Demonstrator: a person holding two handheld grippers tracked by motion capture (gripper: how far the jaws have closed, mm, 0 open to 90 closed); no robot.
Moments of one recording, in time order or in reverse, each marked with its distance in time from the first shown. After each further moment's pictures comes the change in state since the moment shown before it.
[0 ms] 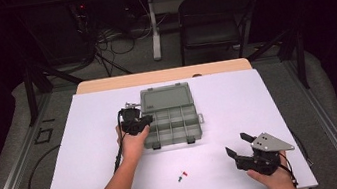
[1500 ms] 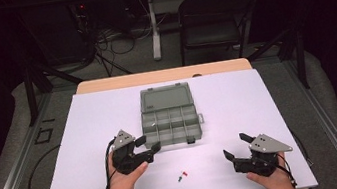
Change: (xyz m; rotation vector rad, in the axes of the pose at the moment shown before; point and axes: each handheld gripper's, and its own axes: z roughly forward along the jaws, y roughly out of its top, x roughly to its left) left arm -0.042 -0.071 -0.100 -0.159 -0.205 0.157; right arm 0.004 -0.001 0.002 -0.002 0.017 -0.009
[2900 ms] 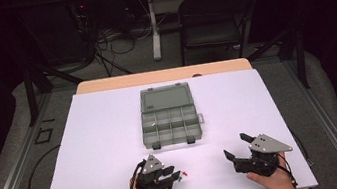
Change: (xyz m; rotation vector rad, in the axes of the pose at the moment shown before) left arm -0.053 -0.055 0.030 0.209 -0.113 0.113; right arm 0.000 0.000 -0.001 0.011 -0.004 -0.009
